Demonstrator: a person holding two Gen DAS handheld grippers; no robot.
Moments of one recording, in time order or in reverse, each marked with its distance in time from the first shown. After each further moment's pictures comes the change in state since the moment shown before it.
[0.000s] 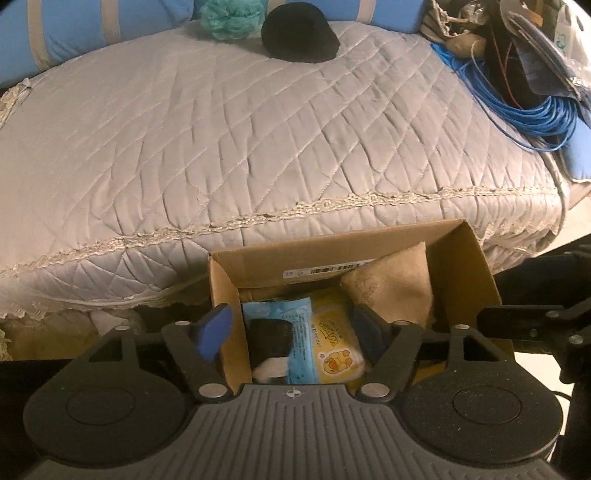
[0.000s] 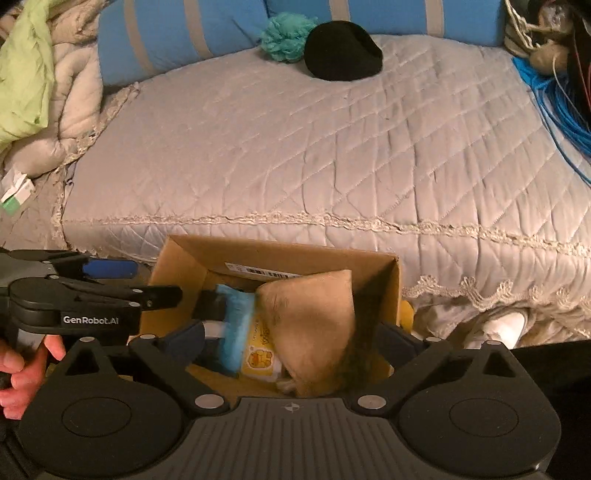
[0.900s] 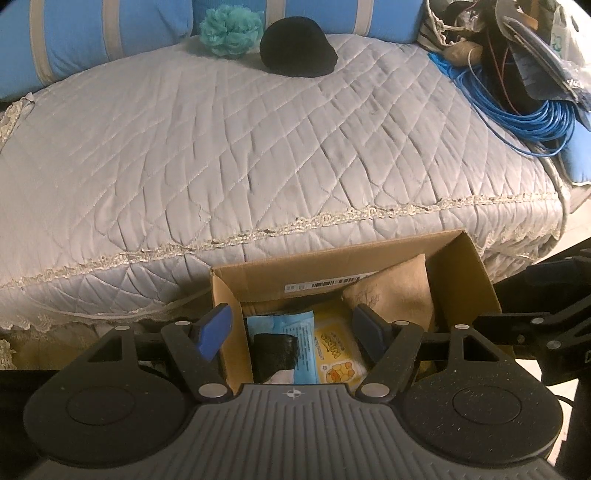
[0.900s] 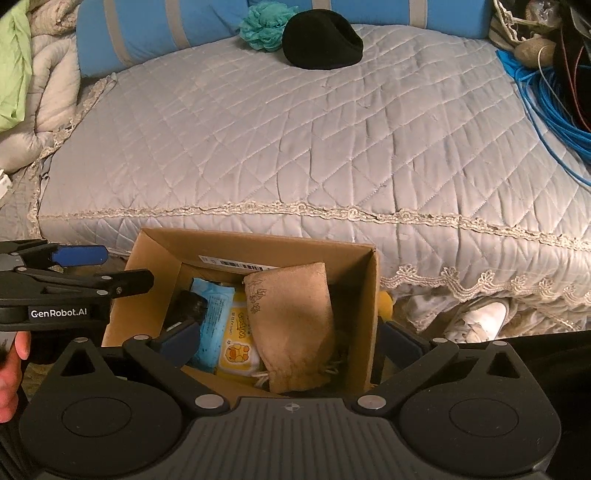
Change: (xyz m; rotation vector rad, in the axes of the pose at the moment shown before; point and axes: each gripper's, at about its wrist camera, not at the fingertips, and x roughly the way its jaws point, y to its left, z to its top) left arm -0.006 0.000 0.001 0.030 -0.050 0.008; right arm 0.005 -0.001 -0.001 -0.009 0.022 -0.058
